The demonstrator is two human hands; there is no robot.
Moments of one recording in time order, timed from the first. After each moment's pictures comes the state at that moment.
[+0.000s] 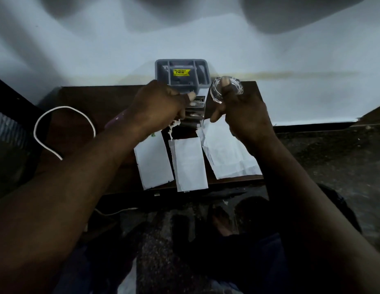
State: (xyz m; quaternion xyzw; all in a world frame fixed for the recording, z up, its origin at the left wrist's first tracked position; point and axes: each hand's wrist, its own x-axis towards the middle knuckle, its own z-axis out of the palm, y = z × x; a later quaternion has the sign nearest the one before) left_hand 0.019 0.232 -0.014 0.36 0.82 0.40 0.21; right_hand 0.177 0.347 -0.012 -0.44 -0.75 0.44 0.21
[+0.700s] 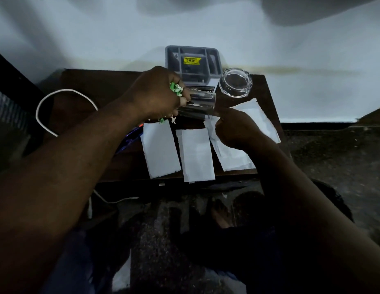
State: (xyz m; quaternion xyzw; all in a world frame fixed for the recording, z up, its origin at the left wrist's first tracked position) left_hand -0.002 0.211 -0.013 0.38 0.80 0.37 0.28; right_hand 0.166 0.342 -0.057 -0.37 -0.89 0.25 -0.06
